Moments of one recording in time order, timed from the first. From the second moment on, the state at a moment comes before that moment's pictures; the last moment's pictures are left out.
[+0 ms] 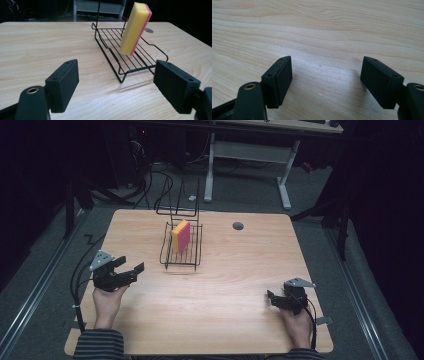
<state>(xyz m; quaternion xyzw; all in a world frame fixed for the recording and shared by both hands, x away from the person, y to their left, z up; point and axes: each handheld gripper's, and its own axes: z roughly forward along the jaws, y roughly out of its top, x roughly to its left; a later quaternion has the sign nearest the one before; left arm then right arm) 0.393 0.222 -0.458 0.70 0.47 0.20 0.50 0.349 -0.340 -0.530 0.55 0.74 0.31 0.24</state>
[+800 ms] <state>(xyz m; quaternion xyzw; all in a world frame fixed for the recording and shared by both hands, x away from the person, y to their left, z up) 0.400 0.213 -0.483 0.71 0.49 0.20 0.47 0.349 -0.340 -0.530 0.55 0.74 0.31 0.24</state>
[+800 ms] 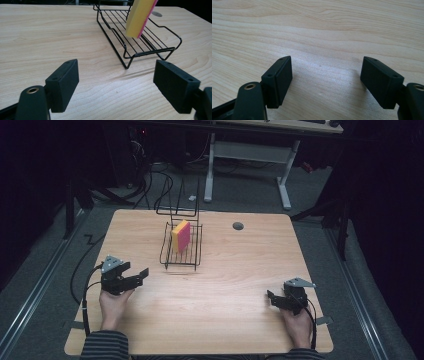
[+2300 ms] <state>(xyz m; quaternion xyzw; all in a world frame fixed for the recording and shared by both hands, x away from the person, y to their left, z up) 0.429 0.181 -0.537 0.77 0.50 0.22 0.34 0.349 -0.340 -0.530 0.55 0.74 0.31 0.24</state>
